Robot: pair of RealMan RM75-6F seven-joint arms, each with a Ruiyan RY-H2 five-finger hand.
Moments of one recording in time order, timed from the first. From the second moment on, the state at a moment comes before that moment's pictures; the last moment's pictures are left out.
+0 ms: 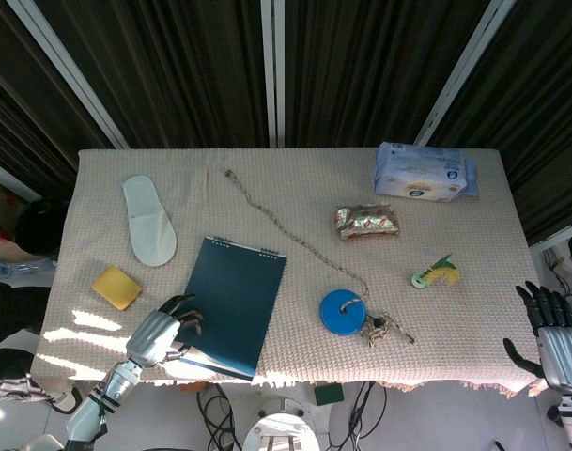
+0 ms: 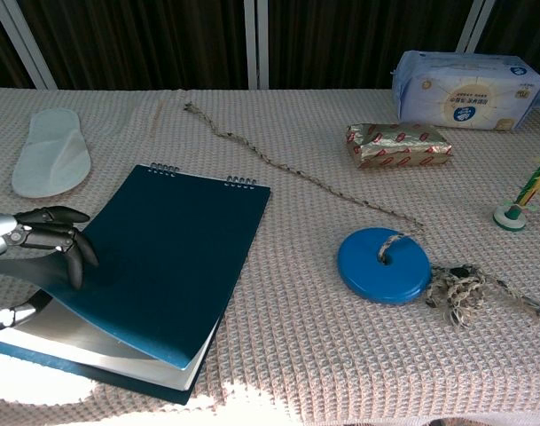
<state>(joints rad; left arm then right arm) -0.31 -1.52 0.14 -1.44 1.68 1.27 -0.10 -0.02 -1.15 -0.01 -1.46 -1.58 1.53 0.12</state>
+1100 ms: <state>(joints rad) -0.57 -1.46 -0.19 -1.66 1.33 1.01 -0.01 -0.02 -1.16 0.00 -1.41 -1.54 1.51 0.16</state>
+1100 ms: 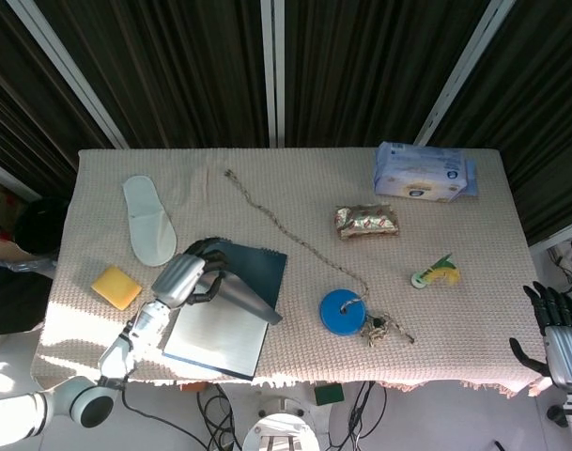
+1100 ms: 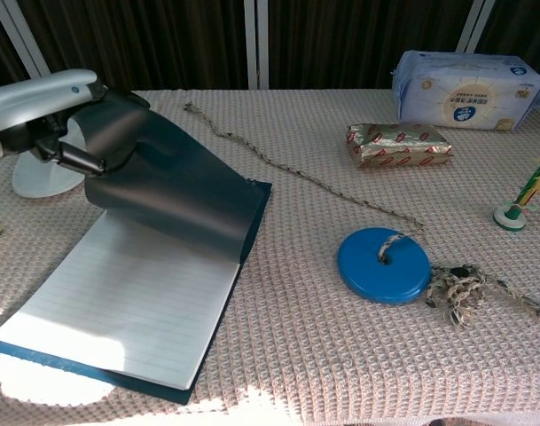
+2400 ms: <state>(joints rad) -1.24 -1.96 -0.51 -0.36 0.89 0.73 -0.06 0.01 -1.18 0.03 -1.36 -1.46 1.42 0.21</state>
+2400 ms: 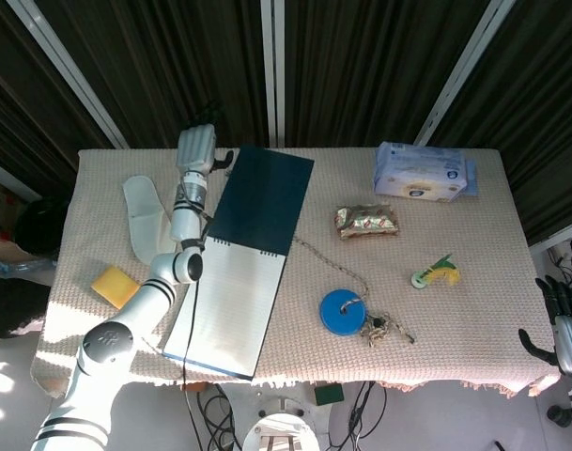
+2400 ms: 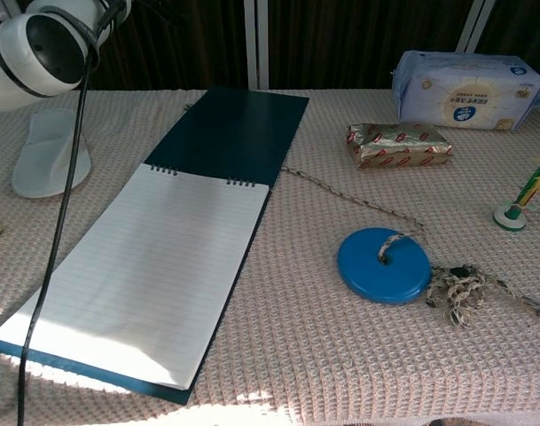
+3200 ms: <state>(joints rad) -0.29 -1.29 0.18 -1.66 1.44 1.60 0.08 -0.01 -1.24 0.02 -1.31 -1.56 1.56 0.19</state>
